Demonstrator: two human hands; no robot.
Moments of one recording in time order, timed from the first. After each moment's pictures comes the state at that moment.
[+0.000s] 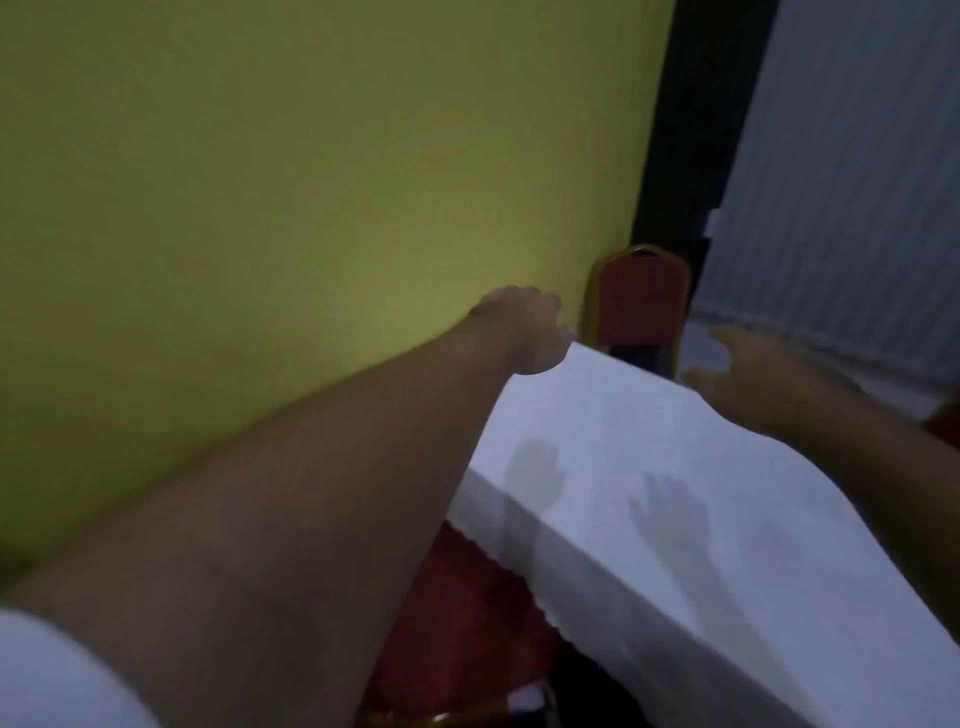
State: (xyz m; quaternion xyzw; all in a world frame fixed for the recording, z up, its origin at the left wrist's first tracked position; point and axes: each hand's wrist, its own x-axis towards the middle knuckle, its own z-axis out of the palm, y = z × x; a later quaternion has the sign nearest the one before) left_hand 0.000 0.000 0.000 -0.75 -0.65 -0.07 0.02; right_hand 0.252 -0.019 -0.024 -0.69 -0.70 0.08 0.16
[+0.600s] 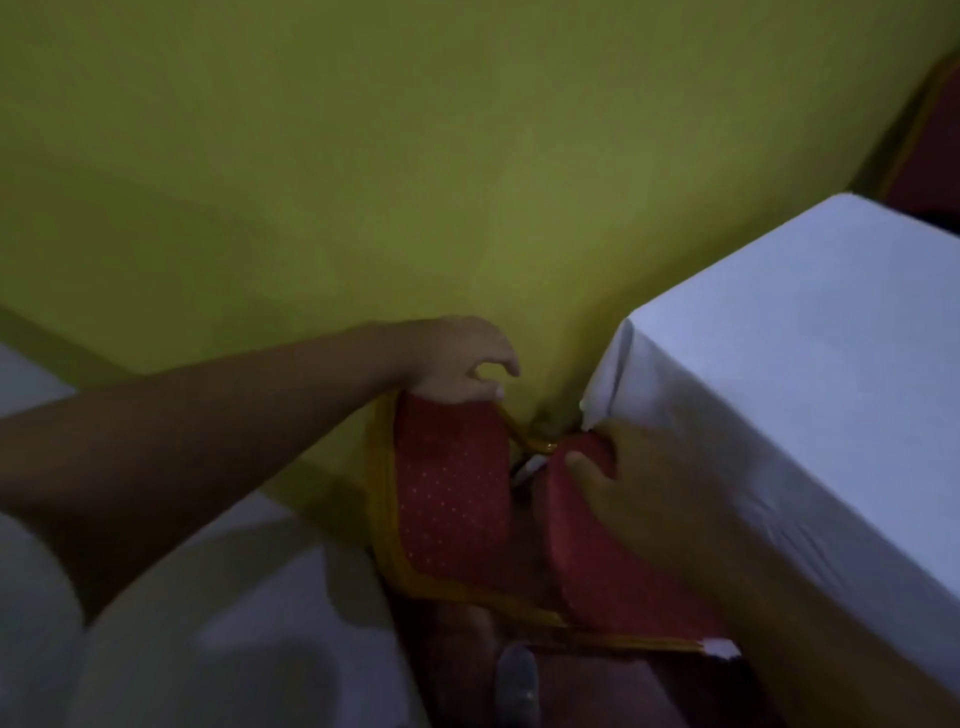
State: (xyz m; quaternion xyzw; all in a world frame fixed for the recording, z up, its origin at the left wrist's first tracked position) left_hand -0.412 -0.014 -0.186 -0.82 -0.54 0.09 -0.16; right_hand -0.134 -0.052 -0.213 -0.52 -0.77 0.37 0.06
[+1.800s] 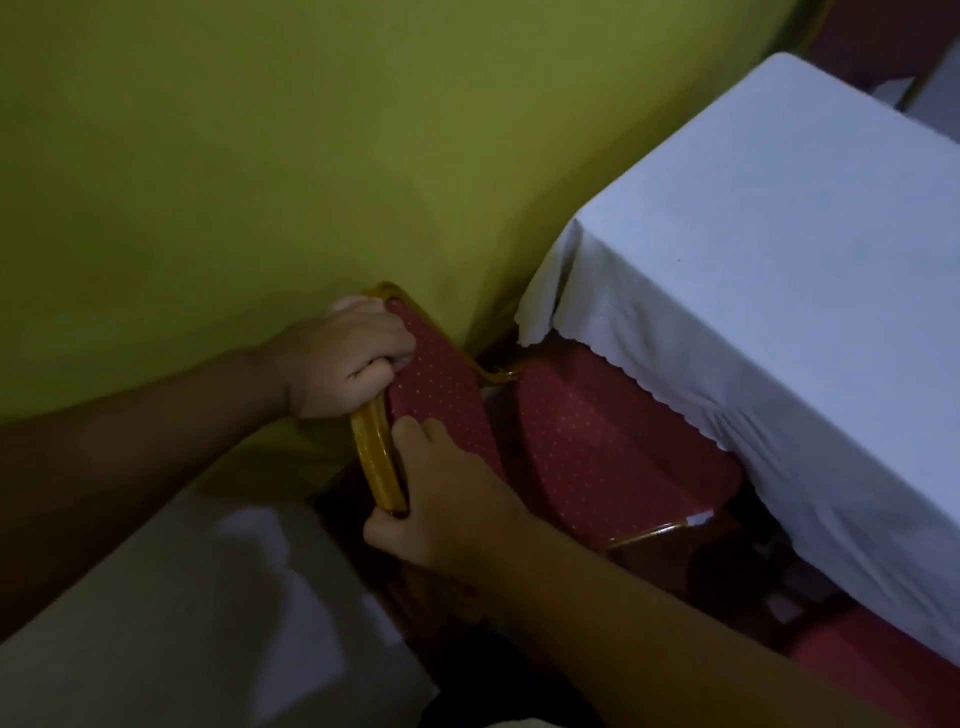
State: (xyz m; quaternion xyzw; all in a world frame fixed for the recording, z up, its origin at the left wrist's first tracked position) left_hand -0.472 -0.035 -0.277 -0.86 -0.48 -0.07 -0.17; right_hand -0.257 -0.102 -0.279 -0.39 -0.80 0.45 0.02
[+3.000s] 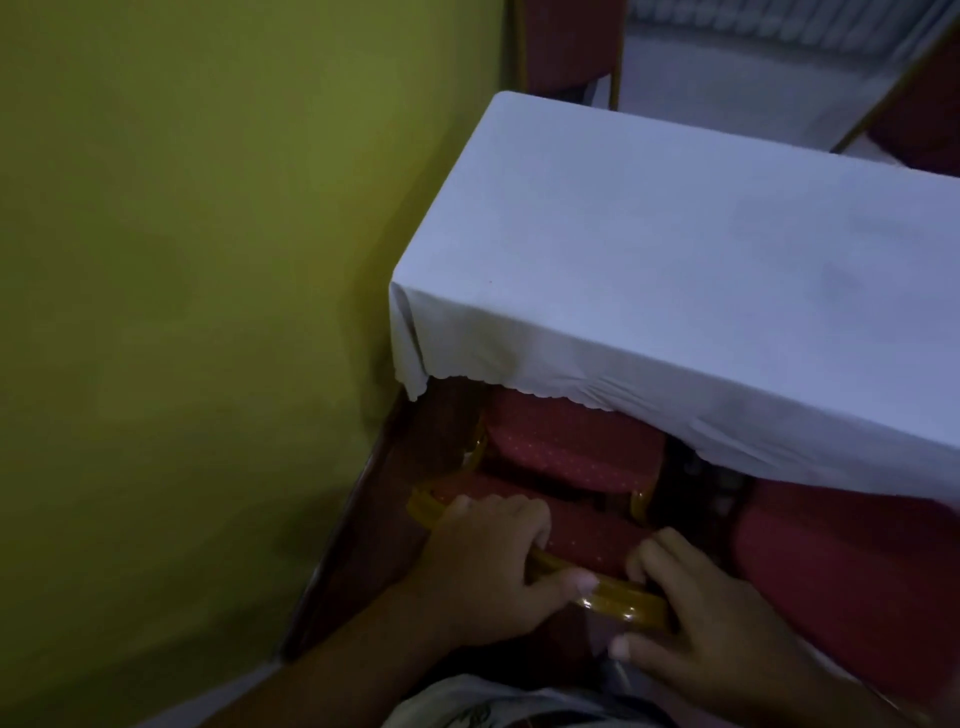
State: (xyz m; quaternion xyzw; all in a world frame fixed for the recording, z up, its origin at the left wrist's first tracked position) left_hand -0.237 -0.103 -0.273 -0.86 -0.42 -0.04 -0.28; right_hand -0.001 -0.199 -0.263 -0.64 -0.70 0.32 0.07
